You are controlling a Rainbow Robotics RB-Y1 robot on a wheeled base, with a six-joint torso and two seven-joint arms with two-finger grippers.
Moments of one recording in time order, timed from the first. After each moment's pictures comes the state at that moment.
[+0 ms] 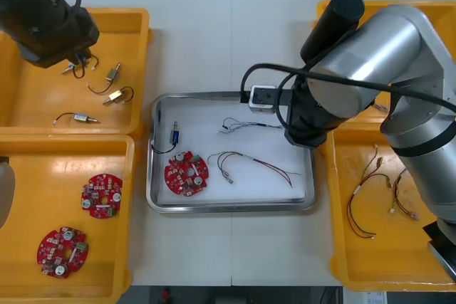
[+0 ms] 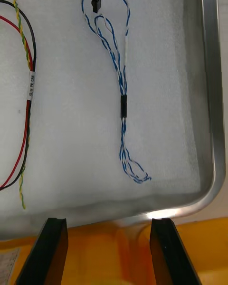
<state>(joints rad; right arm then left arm) -0.68 -0.43 0.37 -1.92 -0.51 1.86 2.21 -0.85 0.52 0.09 -1.61 0.46 1.91 -0.84</state>
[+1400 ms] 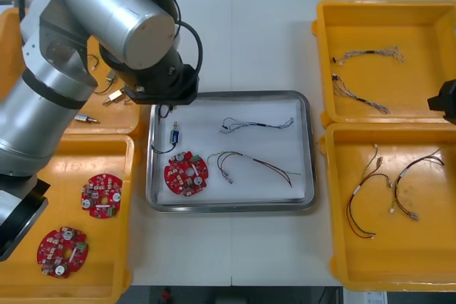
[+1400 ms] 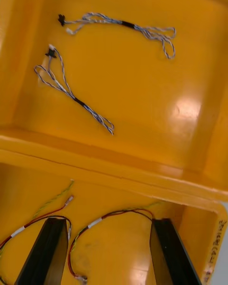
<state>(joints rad) -0.35 -0.56 -0.39 -2.23 -0.60 1.92 1.68 -0.85 0.45 -0.40 -1.74 0.59 1.84 -0.84</state>
